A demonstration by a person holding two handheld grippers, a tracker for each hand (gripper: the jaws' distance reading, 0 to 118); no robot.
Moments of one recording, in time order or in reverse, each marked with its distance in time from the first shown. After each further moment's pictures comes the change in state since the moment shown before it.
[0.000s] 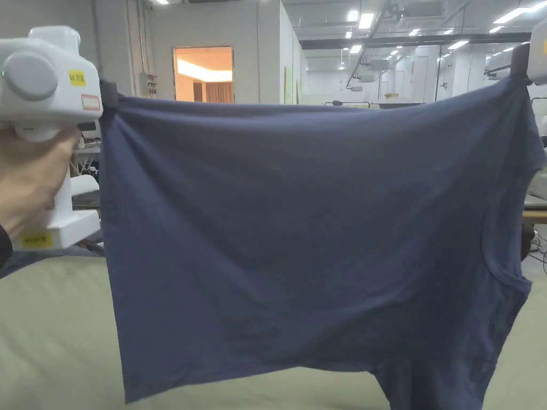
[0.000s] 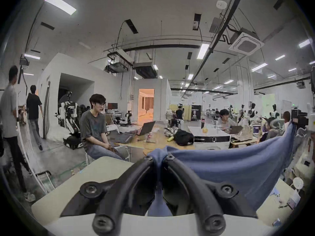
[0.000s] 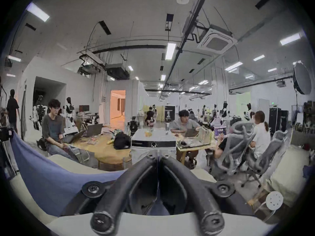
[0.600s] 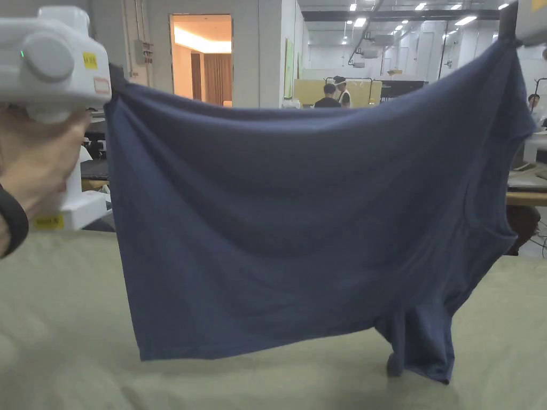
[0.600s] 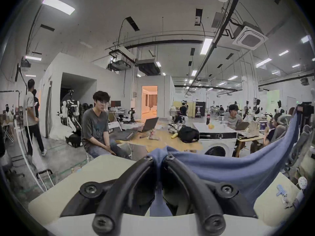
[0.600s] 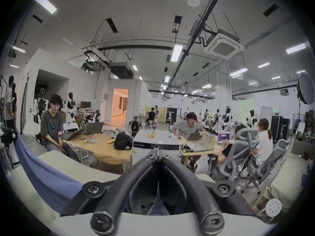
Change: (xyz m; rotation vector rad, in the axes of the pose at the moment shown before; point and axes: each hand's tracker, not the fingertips) left arm 0.002 -0.047 -0.066 -0.036 0.026 -0.003; right arm -0.024 -0.017 -0.055 -0.028 0.035 0.040
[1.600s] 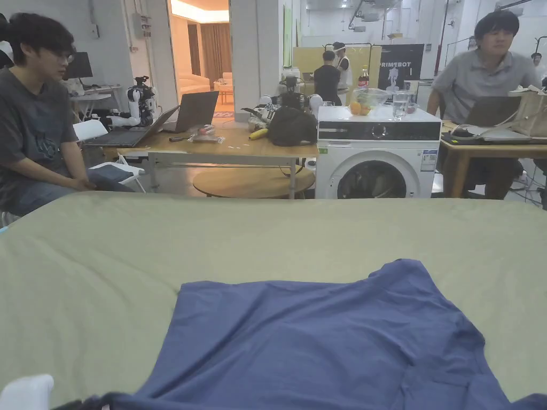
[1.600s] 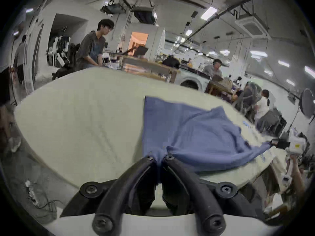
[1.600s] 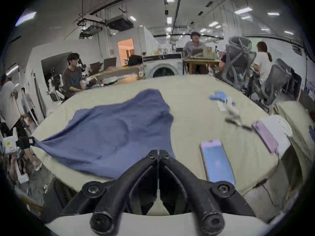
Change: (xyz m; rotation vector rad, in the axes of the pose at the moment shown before) left arm -0.078 -0.354 0.387 -0.538 -0.203 0.152; right arm 0.078 -0.404 0.421 -0.554 0.106 -0.161
